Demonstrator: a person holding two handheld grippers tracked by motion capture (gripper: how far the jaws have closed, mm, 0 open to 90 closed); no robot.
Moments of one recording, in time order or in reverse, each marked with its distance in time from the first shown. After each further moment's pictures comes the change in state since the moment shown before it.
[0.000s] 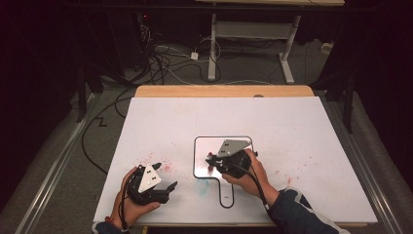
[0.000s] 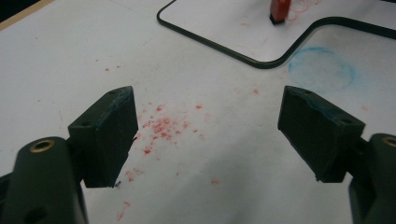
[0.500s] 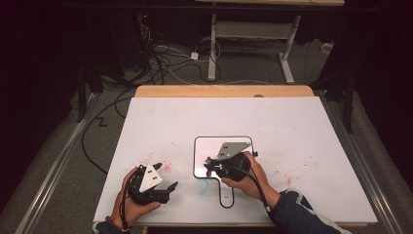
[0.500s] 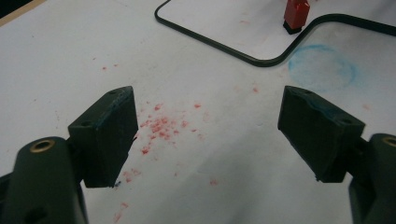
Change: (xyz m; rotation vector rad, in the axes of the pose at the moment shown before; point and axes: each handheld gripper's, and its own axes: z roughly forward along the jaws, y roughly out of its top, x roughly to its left) left arm 0.000 0.000 0.002 0.008 -0.005 0.002; right arm 0.008 0.000 -0.002 -0.011 0.128 0.028
